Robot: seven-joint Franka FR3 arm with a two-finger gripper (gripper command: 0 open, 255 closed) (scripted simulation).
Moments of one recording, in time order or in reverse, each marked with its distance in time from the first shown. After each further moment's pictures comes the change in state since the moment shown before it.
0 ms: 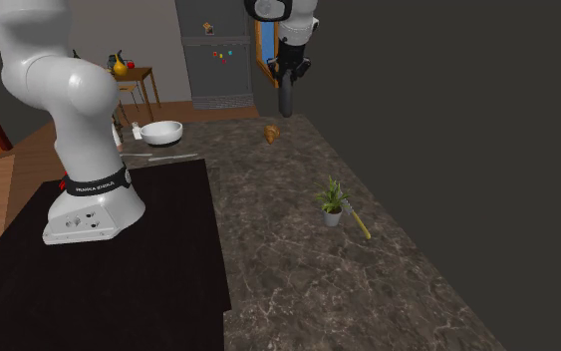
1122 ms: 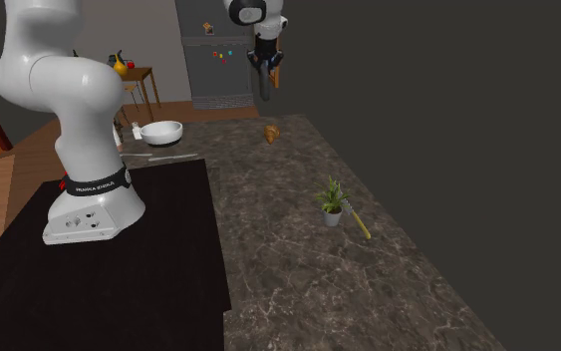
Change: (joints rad) arm 0.186 0.210 0.171 0.220 0.081 0.139 0.299
